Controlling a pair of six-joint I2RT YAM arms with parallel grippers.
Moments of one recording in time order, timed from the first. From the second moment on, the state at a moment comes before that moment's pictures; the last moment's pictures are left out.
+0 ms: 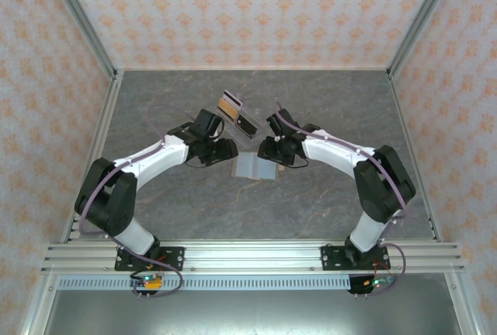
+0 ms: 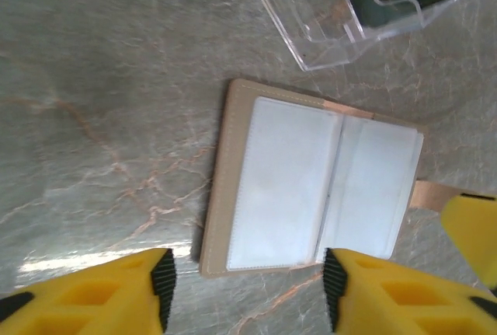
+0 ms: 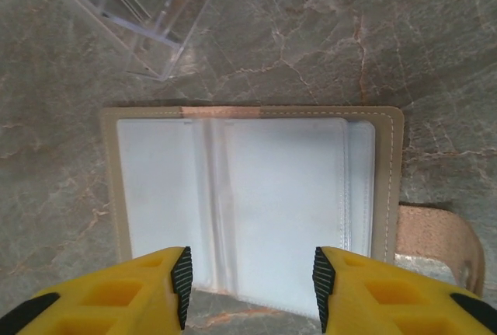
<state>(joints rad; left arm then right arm) -0.46 1.60 1.04 -0.52 0.21 -0.76 0.61 1.72 1.13 -0.53 -0.15 0.82</state>
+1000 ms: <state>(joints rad) -0.53 1.84 1.13 -0.51 0.19 -0.80 0.61 1.83 1.14 -0.53 -0.10 0.81</state>
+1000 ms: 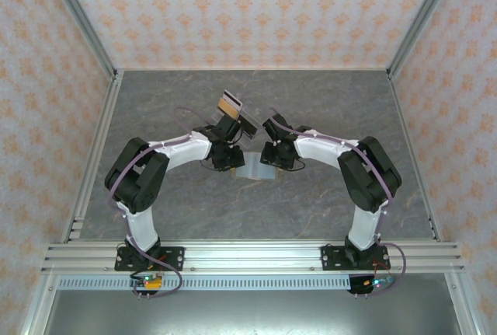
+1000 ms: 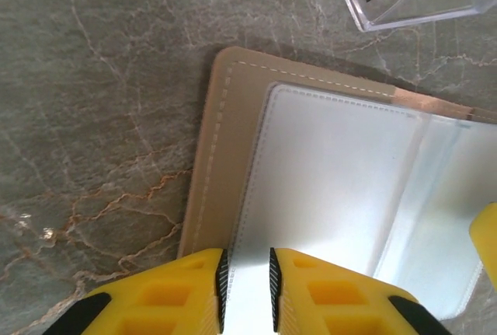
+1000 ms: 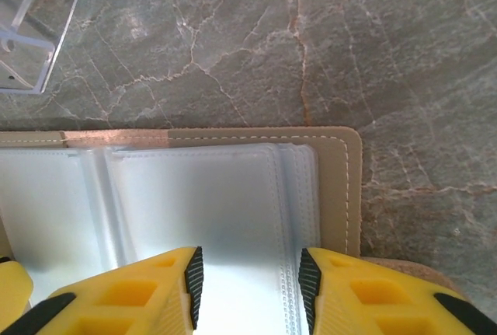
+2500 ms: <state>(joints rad) -0.26 1.26 1.06 -0.68 -0.47 -0.65 0.42 1.20 1.03 -0.42 0.55 0.47</state>
